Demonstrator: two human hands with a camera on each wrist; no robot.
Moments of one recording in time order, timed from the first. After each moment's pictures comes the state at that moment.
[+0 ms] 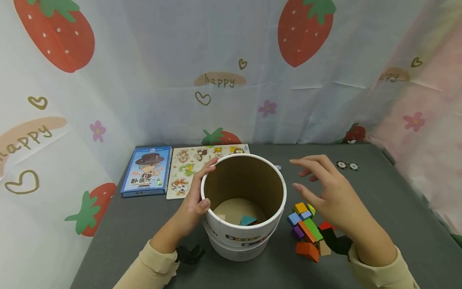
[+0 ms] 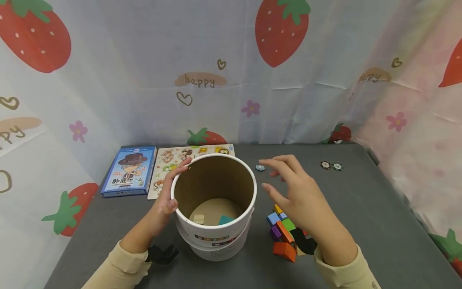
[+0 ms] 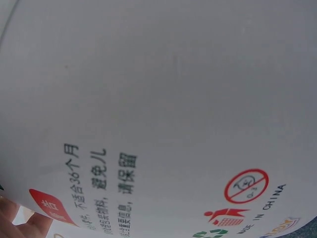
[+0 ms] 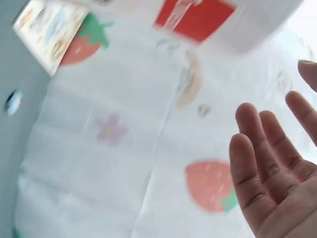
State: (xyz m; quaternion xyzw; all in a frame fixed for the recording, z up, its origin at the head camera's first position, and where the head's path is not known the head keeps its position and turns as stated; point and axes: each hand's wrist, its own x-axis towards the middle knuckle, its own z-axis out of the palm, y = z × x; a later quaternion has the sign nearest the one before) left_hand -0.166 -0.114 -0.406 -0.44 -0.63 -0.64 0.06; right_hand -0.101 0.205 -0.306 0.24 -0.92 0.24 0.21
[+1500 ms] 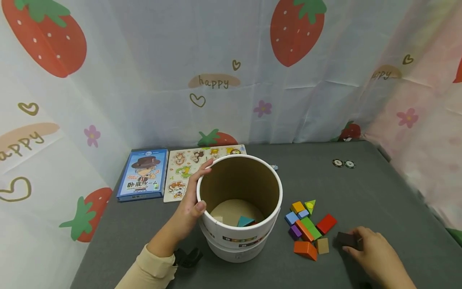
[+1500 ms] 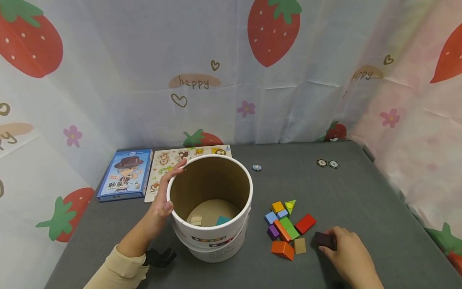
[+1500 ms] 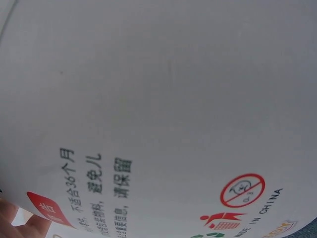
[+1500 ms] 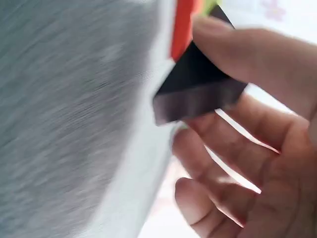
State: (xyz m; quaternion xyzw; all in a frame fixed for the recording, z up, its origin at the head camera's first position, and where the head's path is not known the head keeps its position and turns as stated) left_hand -0.162 -0.111 -0.401 -0.44 -0.62 -0.64 0.05; right_hand -0.041 0.331 -0.444 -0.06 -0.98 0.20 -0.06
